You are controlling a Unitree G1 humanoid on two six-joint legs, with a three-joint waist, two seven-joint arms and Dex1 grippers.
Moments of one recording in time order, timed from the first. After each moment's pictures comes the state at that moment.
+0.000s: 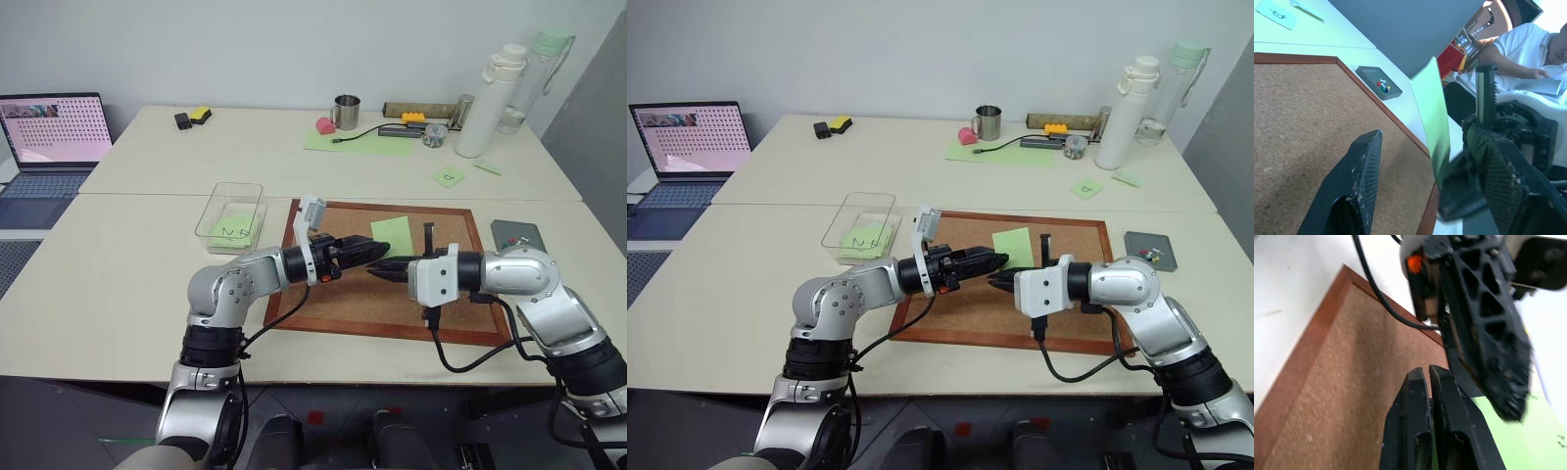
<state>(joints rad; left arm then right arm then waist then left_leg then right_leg) -0.60 0.17 0.04 -0.03 -0.71 1.04 -0.73 -0.47 -0.71 0.27 -0.21 -0.01 -0.18 1.03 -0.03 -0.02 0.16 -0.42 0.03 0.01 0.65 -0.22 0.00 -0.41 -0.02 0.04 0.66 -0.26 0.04</state>
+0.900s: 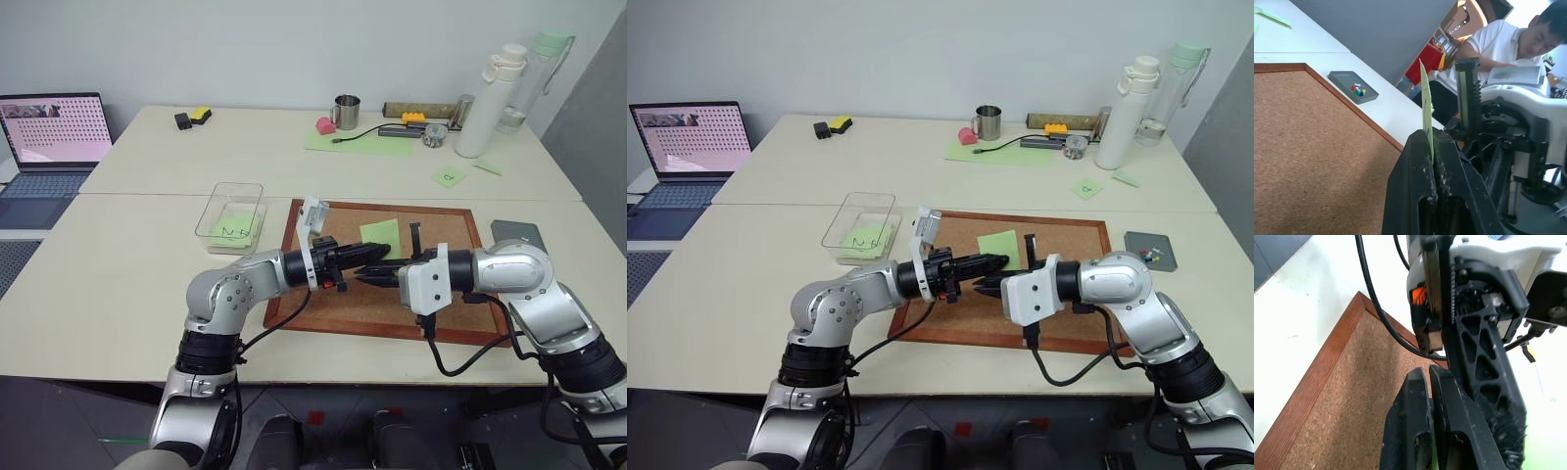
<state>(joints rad) -0.58 0.22 -0.05 -0.06 -0.70 0.95 -0.77 -0.50 -0.69 0.28 -0.28 0.01 -0.13 1.07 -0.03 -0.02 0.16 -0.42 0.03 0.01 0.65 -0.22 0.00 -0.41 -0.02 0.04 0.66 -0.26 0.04</state>
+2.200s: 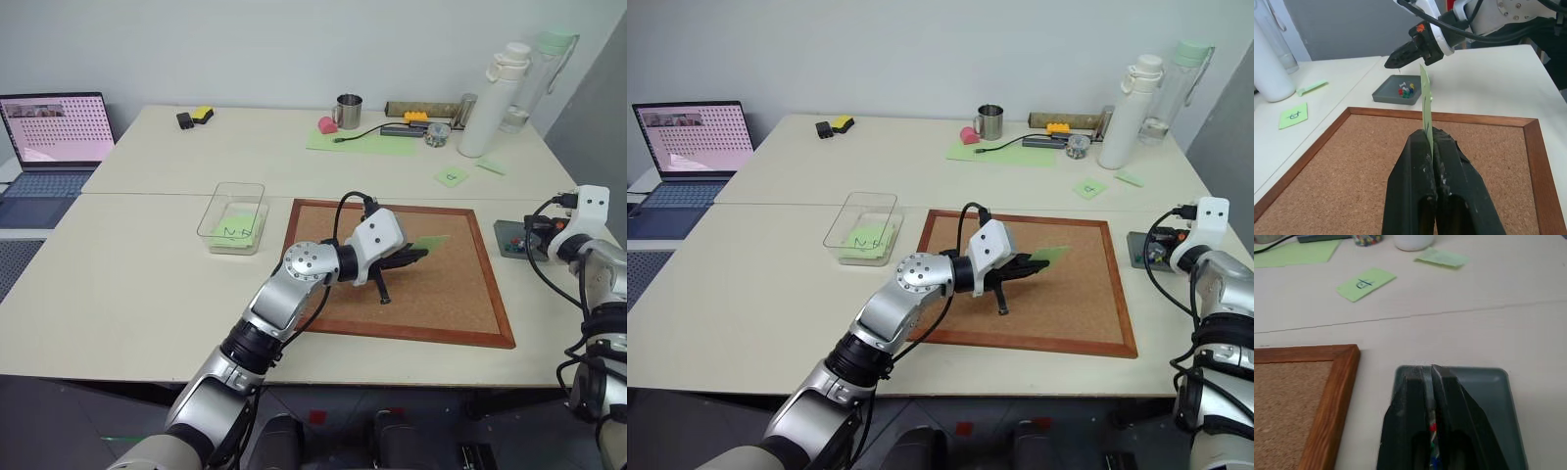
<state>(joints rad) -0.66 0.14 -0.41 0.07 -0.14 0.29 -0.77 -0.76 -0.67 -0.39 0.86 0.22 0.39 0.50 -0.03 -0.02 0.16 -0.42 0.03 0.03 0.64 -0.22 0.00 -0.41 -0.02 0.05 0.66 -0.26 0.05</state>
